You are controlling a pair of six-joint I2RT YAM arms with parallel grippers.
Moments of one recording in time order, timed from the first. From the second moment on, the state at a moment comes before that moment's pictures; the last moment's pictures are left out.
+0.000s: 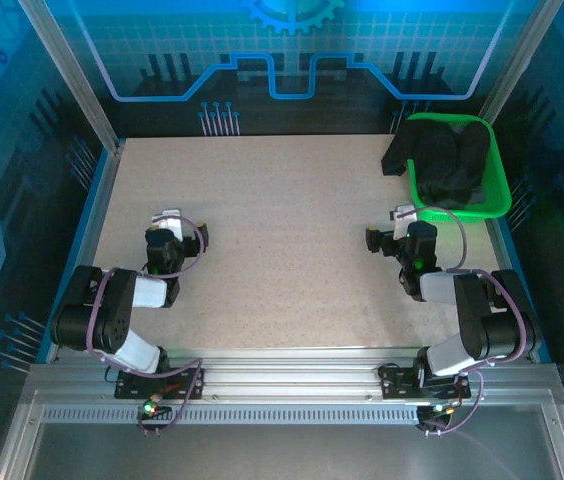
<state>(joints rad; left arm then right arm) -0.02 1.54 0.34 0.84 -0.14 -0.09 0.08 1.49 0.41 0.64 0.00 -0.05</state>
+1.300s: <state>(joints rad) -0.07 1.45 1.31 -0.29 0.05 -0.67 -0.22 1.49 1.33 -0.40 0.08 0.64</state>
